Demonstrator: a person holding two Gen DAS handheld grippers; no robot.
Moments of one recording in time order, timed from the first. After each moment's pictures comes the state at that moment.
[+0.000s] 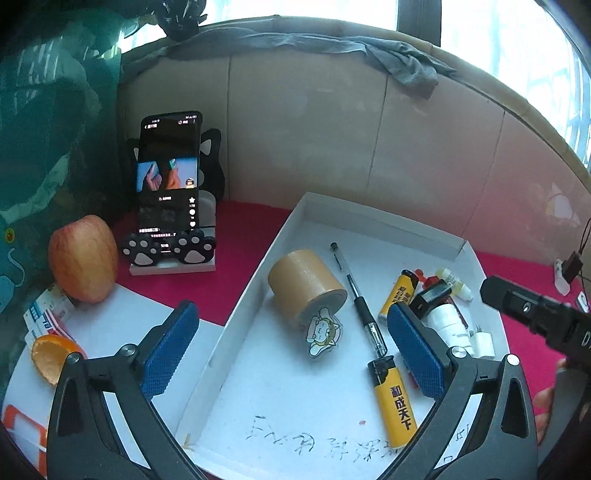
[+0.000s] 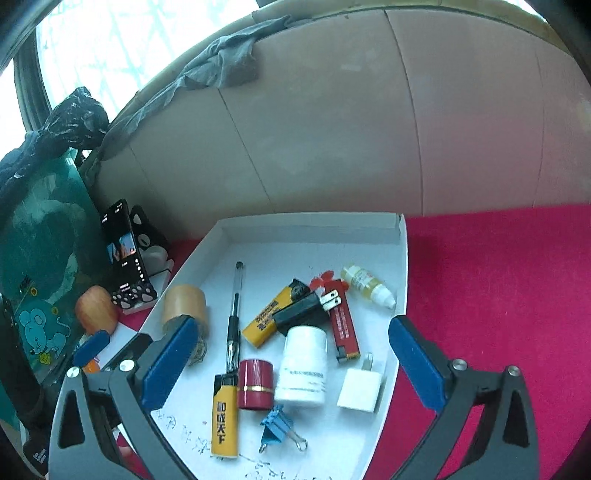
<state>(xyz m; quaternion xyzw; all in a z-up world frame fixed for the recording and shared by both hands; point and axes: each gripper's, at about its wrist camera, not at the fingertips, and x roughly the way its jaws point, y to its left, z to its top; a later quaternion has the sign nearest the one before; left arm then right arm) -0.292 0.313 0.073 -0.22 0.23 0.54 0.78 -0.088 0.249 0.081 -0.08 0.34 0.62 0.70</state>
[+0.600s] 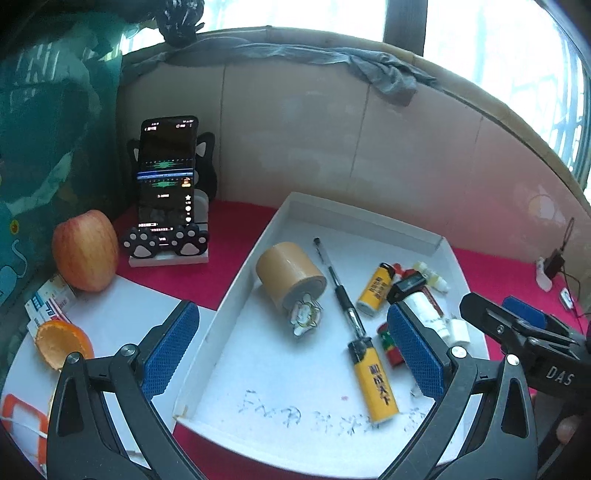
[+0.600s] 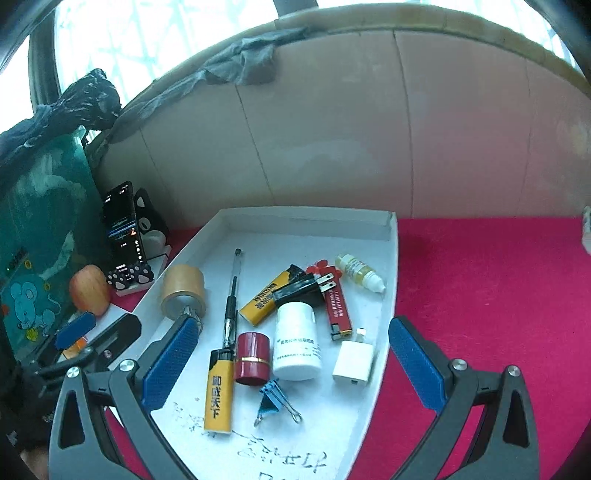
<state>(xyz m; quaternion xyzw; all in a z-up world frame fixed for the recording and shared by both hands) -0.301 0.290 0.079 -0.22 0.22 0.52 0.80 -0.107 0.222 0.080 -0.11 0.29 0.61 0.73</state>
